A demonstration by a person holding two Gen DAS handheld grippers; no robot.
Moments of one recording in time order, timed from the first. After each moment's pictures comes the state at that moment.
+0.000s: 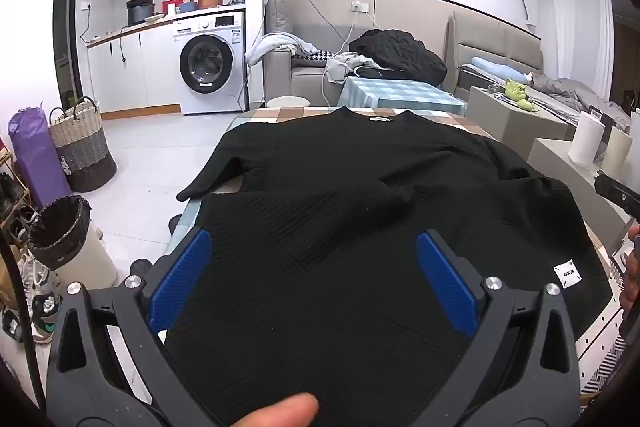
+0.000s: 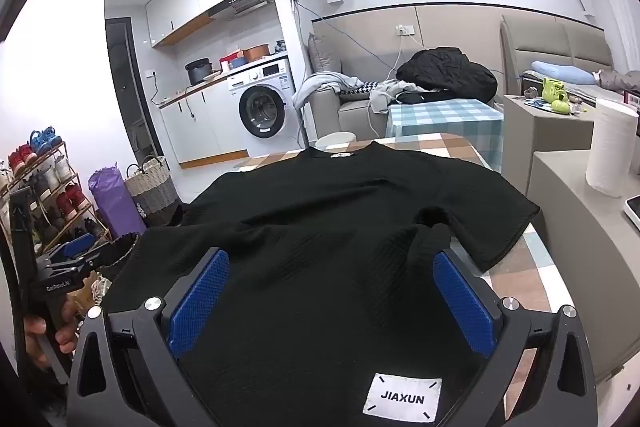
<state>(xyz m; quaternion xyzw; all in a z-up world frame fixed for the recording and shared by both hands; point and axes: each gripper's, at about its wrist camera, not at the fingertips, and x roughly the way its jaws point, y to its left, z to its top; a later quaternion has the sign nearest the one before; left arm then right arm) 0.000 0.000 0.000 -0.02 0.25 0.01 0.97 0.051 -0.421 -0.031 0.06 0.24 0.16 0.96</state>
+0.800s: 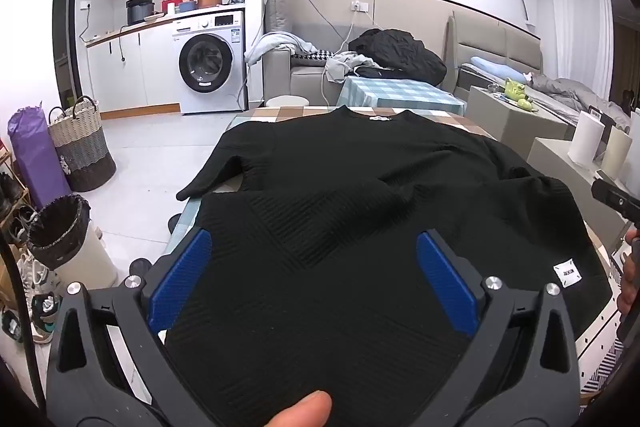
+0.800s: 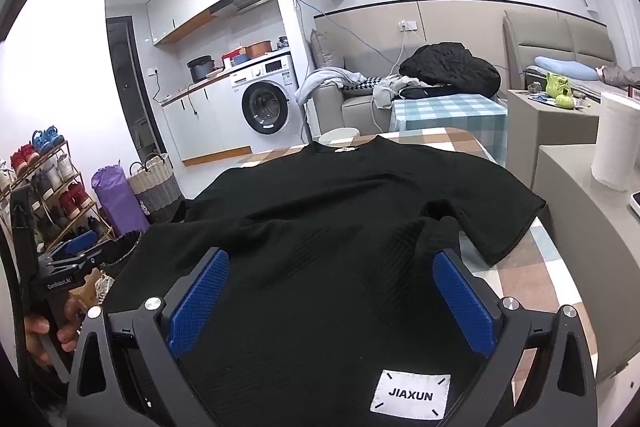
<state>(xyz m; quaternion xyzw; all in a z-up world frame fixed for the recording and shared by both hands) 0.002 0.000 0.002 -0.02 0.25 0.00 0.97 0.052 -0.415 -0.033 0.06 0.25 0.17 0.95</state>
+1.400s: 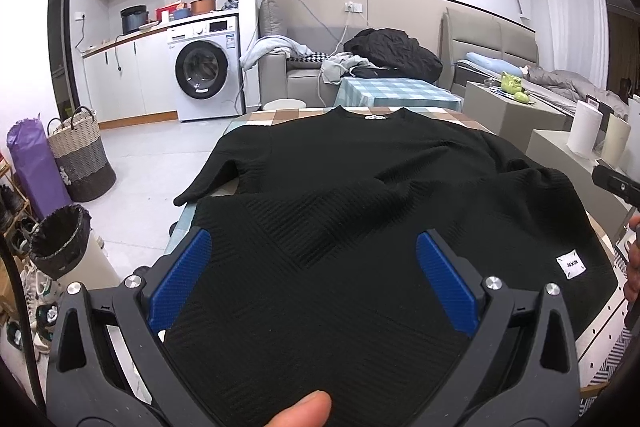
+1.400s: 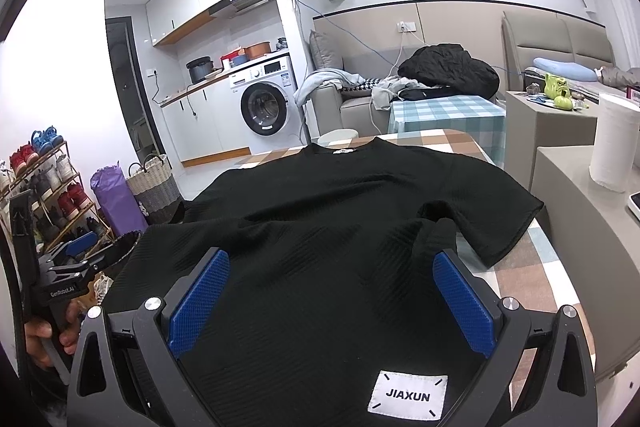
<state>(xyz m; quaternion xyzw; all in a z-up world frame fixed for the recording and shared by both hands) -0.001 -0.005 -0.001 0.00 0.25 0.00 0.97 0.053 -0.419 -0.032 0.06 0.25 0.16 0.95</state>
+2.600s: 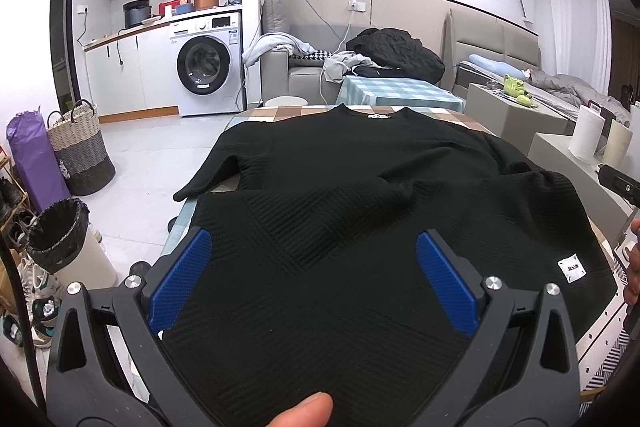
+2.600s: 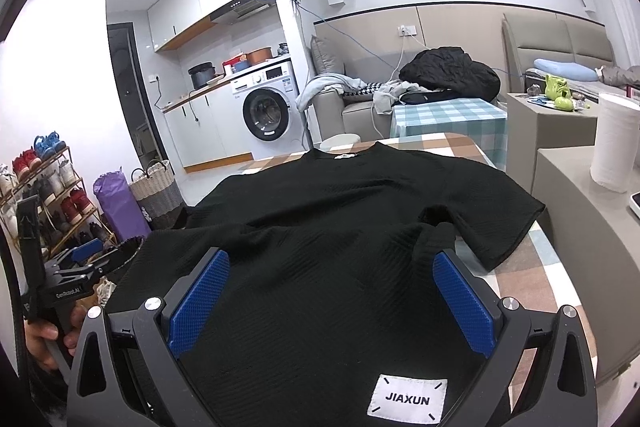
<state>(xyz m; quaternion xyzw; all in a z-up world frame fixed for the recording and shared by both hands) 0.003 -0.001 -0.006 -0.01 0.25 0.00 0.97 0.051 -0.423 -0.030 0.07 0.24 0.16 0.95</state>
